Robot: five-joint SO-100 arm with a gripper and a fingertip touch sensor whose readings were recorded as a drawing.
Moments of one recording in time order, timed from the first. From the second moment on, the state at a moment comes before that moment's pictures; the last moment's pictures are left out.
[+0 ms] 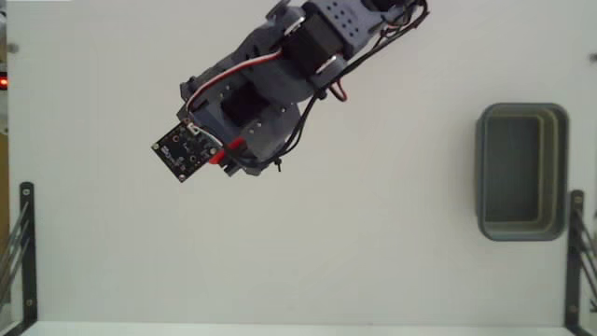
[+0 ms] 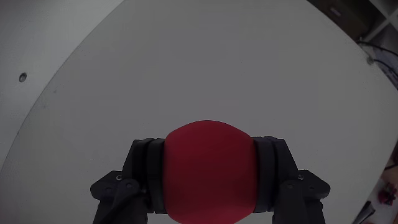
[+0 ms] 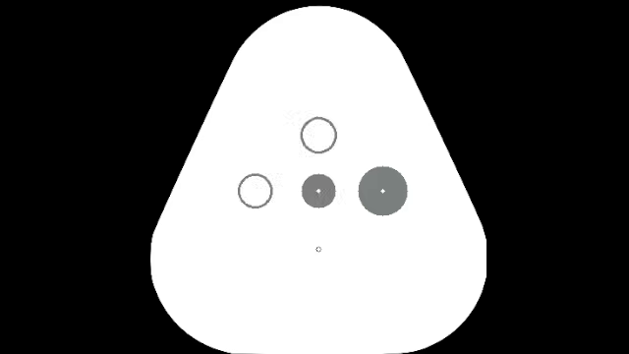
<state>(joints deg) 46.5 91.1 39.7 99.7 -0.2</state>
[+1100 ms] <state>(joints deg) 46.5 91.1 39.7 99.7 -0.2</state>
